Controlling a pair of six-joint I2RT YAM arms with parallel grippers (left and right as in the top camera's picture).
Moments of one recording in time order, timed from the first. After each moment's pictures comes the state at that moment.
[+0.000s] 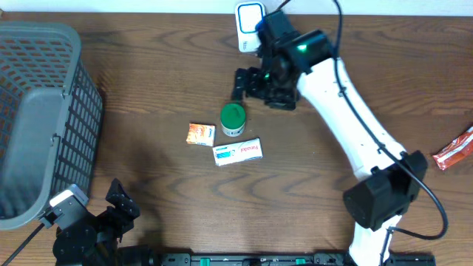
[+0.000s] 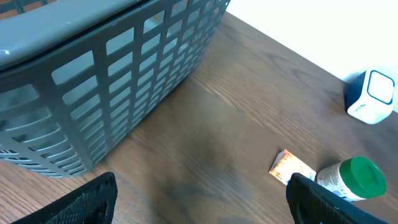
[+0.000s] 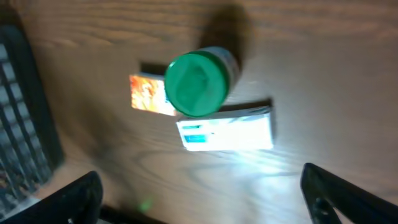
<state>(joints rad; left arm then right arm) 0.10 0.20 0.77 -1.08 -0.19 -0.44 0.52 2.00 2.02 -1.30 -0.26 0.65</state>
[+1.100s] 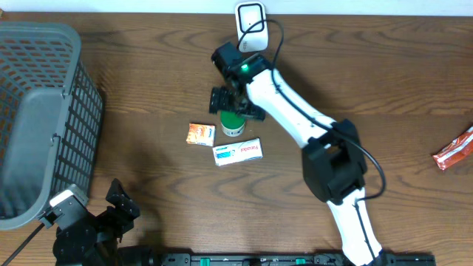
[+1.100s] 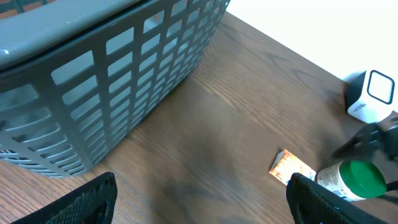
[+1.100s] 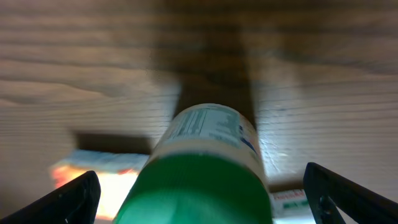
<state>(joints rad) 0.10 0.20 0.77 -1.08 -0.19 -0.44 0.63 2.31 2.01 -1.09 -0.09 0.76</state>
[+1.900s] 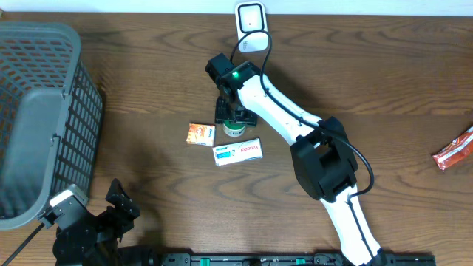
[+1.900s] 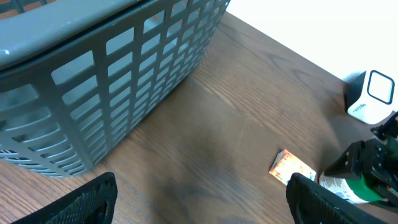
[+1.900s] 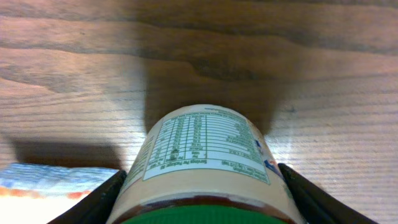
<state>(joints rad) 0.10 0.20 0.77 -1.08 -0.19 -0.44 0.65 2.37 2.01 -1.12 -0.05 0.75</state>
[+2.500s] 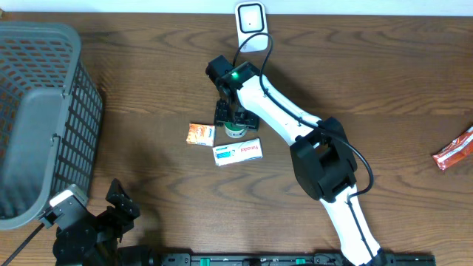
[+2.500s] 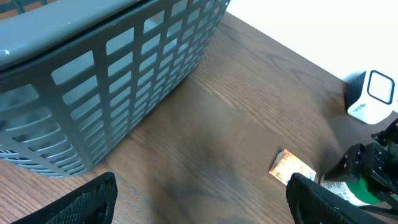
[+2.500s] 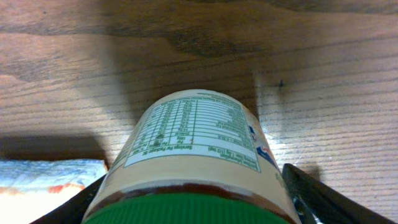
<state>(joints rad) 0.10 0.20 0.77 -1.08 -0.19 -0.44 0.66 2.37 2.01 -1.16 -0.06 0.81</state>
